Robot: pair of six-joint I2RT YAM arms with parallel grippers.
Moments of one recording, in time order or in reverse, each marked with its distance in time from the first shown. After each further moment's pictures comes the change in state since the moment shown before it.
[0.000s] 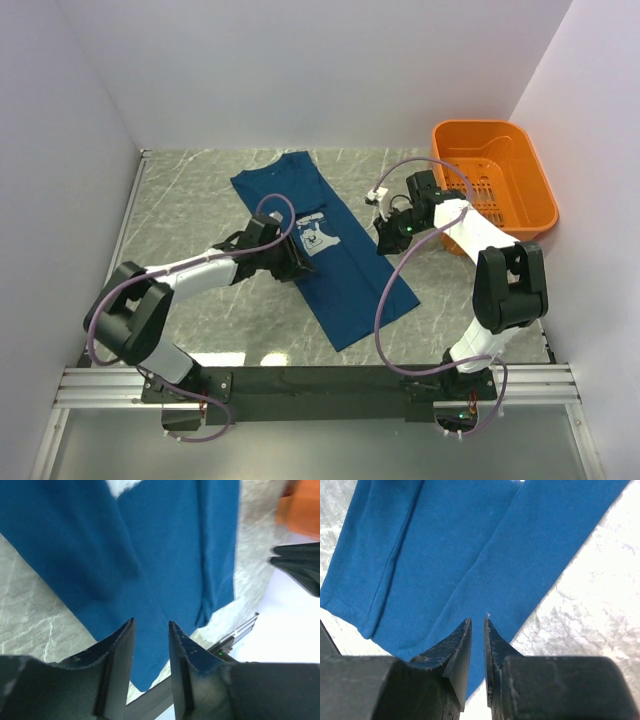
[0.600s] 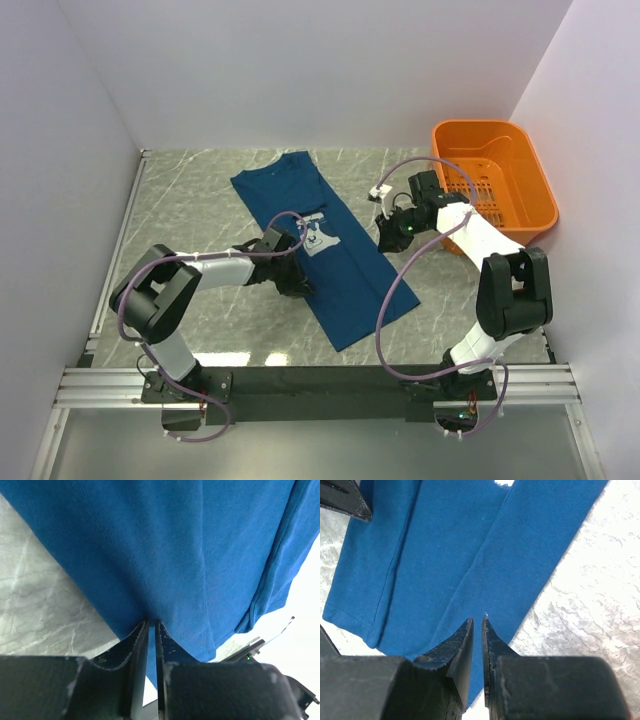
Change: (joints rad) left arm -0.063 0.175 0.016 -0.054 -0.019 -0.029; right arm 0.000 -0.047 -0.034 0.053 0.026 0.096
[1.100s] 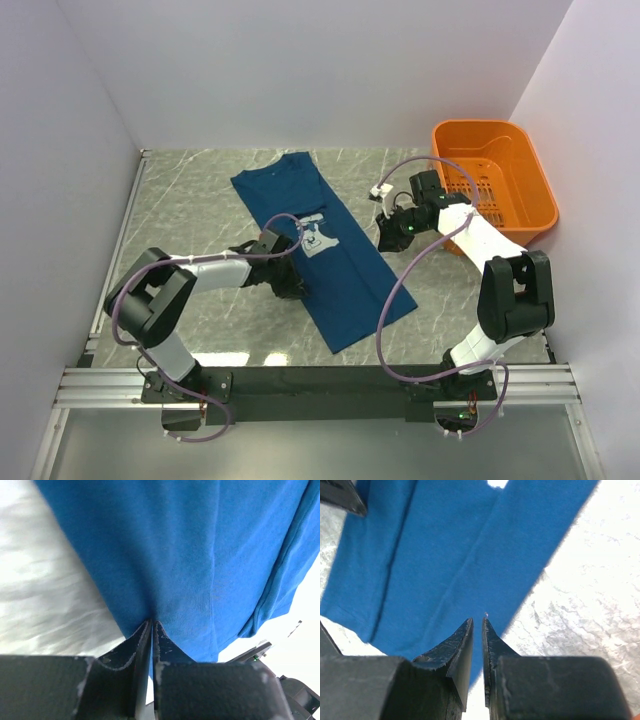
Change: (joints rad) left arm 0.008 -0.029 -0.016 -0.042 -0.026 0.008; right arm 0.000 -0.019 -0.004 0.005 -0.001 0.010
